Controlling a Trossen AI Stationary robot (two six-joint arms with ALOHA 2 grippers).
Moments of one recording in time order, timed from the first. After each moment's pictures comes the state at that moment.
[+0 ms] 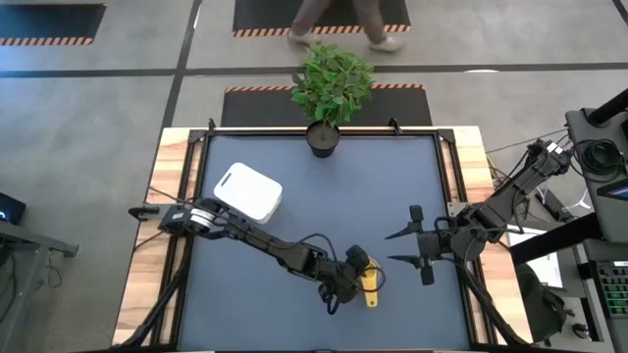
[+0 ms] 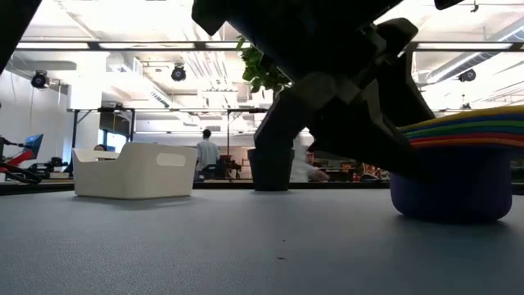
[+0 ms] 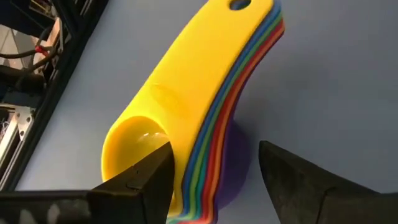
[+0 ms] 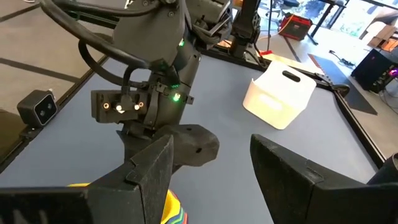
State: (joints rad) left arm -0.34 2.25 1.64 -0.14 -0.17 0.73; right arm 0.70 0.90 0.69 -0.20 0.58 0.03
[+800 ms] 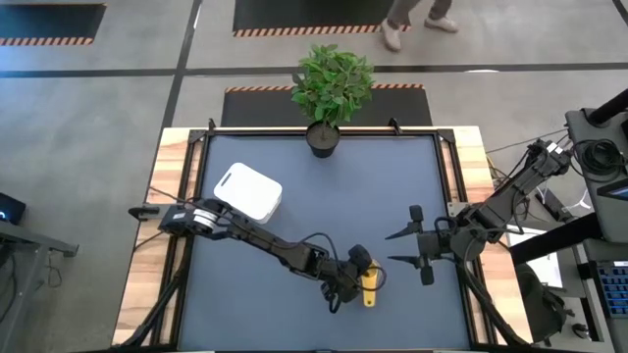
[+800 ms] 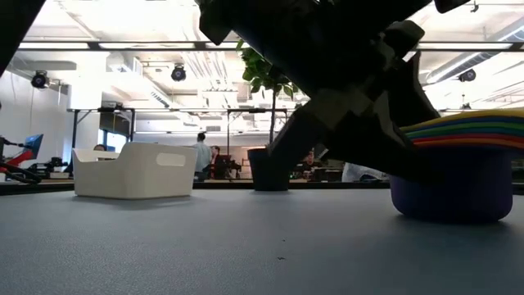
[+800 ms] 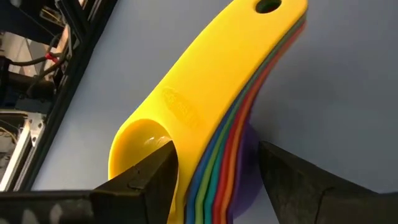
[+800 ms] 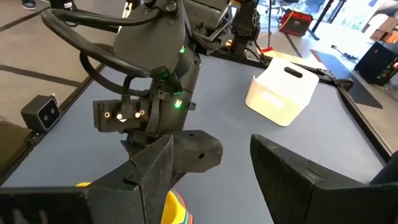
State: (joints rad) left arm -0.33 2.28 1.64 -0.10 -0.18 0.77; right arm 0.70 0.90 0.68 -0.20 0.58 0.06
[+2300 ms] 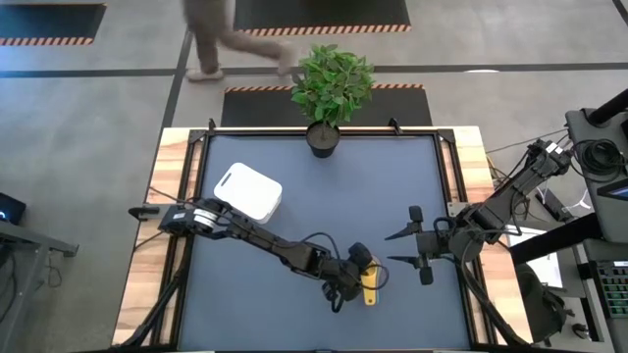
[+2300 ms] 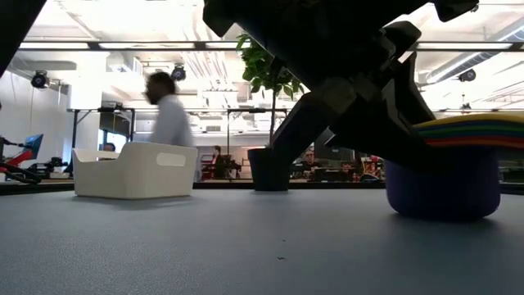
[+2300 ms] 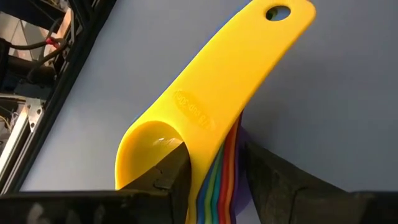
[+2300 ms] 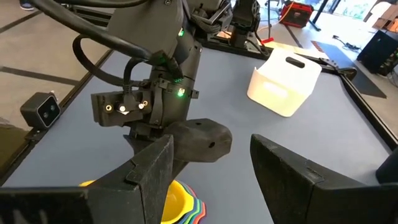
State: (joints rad) left arm -0.32 2.28 1.68 -0.15 -0.20 0.72; right arm 0.70 0.90 0.66 -0.20 0.58 0.11
